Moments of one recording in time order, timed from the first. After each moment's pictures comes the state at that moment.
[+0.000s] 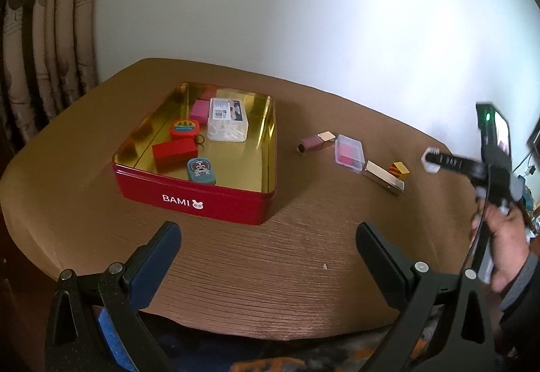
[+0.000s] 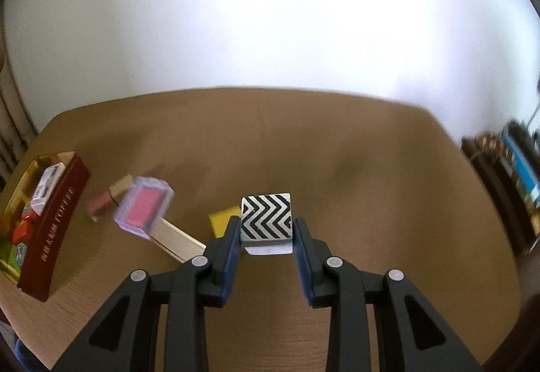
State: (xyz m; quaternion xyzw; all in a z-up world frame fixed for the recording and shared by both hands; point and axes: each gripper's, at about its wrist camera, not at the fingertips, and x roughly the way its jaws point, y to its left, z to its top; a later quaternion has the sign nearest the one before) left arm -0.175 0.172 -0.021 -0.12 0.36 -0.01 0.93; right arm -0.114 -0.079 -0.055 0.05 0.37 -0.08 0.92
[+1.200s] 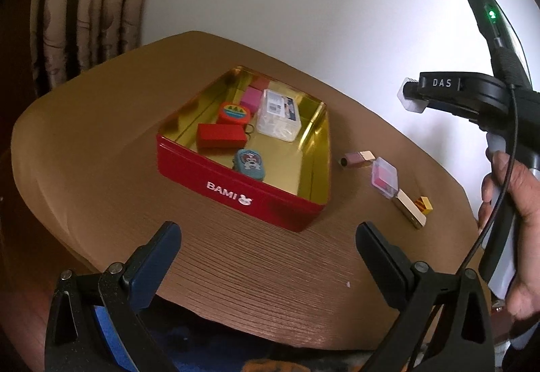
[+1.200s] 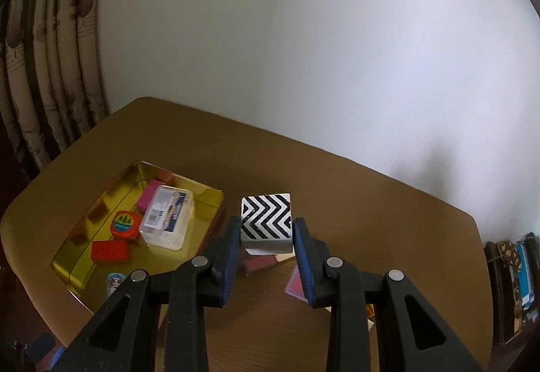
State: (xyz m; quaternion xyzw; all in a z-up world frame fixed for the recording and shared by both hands) left arm -0.172 0.218 -0.029 -0.21 0.37 0.06 0.90; right arm -0.085 0.119 0.041 -0.08 0.33 0.03 0.94
